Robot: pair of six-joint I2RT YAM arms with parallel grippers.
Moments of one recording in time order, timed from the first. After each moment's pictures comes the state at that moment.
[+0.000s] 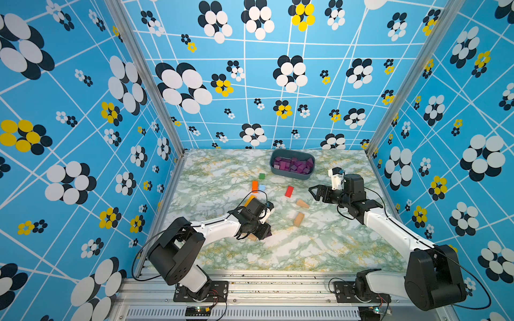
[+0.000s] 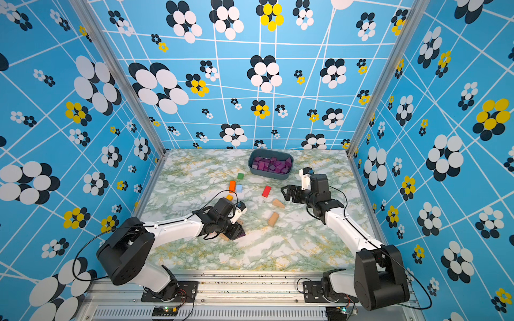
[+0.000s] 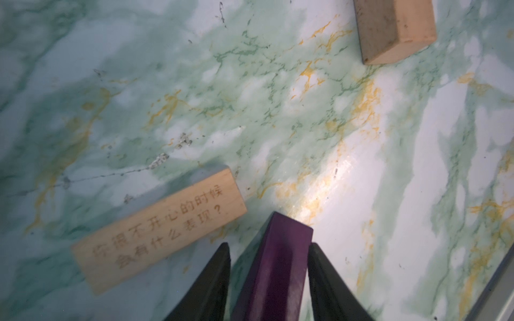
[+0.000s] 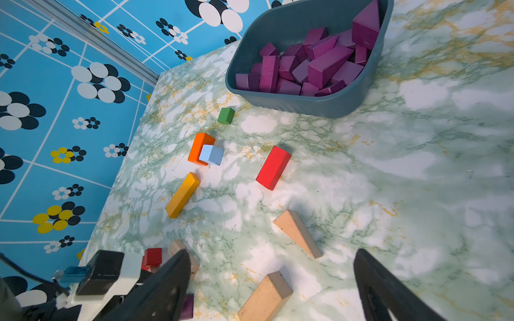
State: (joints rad) left arm -0.71 1.52 0.75 -0.27 0.20 -0.09; right arm 0.20 1.30 0.79 -0.11 -0.35 0.36
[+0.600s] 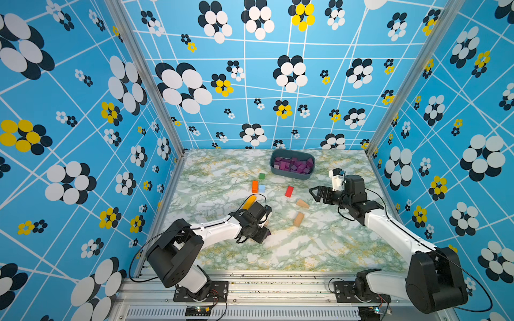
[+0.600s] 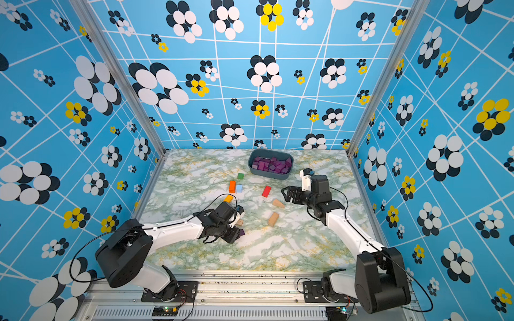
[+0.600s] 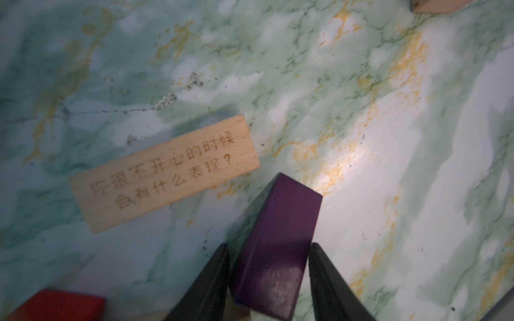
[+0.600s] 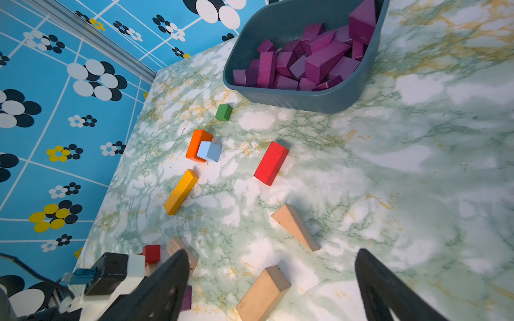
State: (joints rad) left arm -0.75 1.53 0.75 -0.36 0.11 -0.16; right arm 0.20 1.28 0.78 -0.13 -0.34 0.35
